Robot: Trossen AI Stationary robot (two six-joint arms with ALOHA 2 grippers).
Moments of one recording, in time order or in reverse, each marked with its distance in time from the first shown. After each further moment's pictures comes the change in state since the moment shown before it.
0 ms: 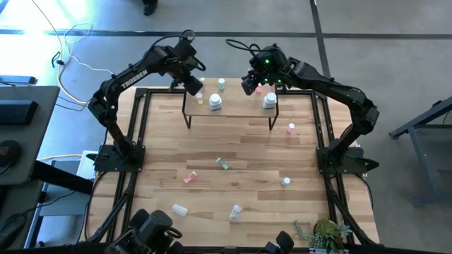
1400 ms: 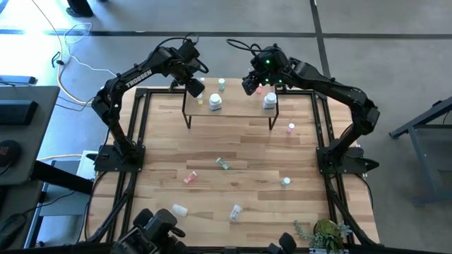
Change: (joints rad) left arm -0.010 0.039 -0.001 0.001 -0.001 0.008; right arm 0.000 -0.009 0.000 -0.024 0.000 0.037
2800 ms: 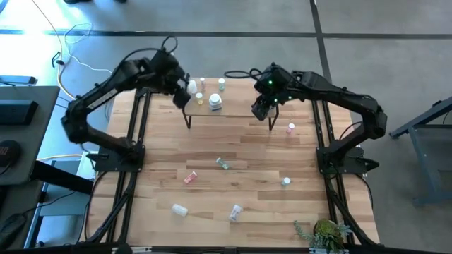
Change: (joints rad) left arm -0.152 -0.397 -0.162 -0.003 0.008 -0.124; right arm 0.190 -0.103 0.000 -0.357 -0.043 0.027
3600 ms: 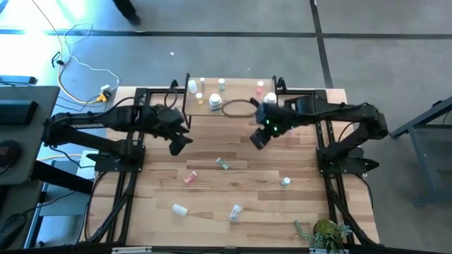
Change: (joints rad) left arm -0.520 -0.347 -0.566 0.411 0.018 -0.331; right arm 0.342 0.000 0.000 -0.205 0.077 0.571
